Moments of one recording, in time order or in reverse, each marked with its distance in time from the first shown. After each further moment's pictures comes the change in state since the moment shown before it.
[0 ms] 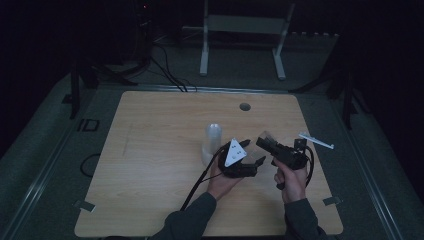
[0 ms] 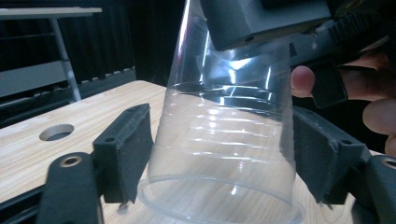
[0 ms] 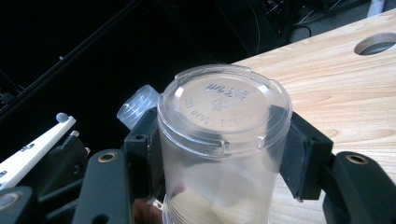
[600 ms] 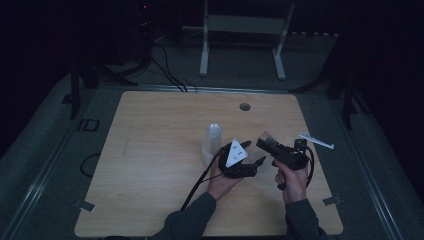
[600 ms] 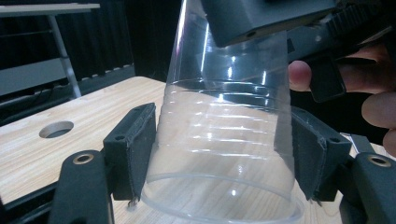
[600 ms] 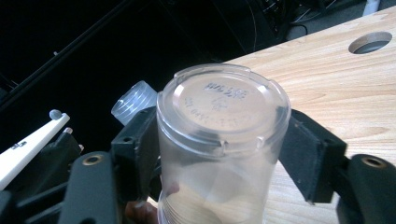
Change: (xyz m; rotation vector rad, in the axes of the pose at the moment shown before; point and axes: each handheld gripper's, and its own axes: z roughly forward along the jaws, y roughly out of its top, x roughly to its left) left arm -0.001 0.000 0.000 0.020 0.000 0.013; right arm -0.002 0.000 -0.001 0.013 -0.016 -0.012
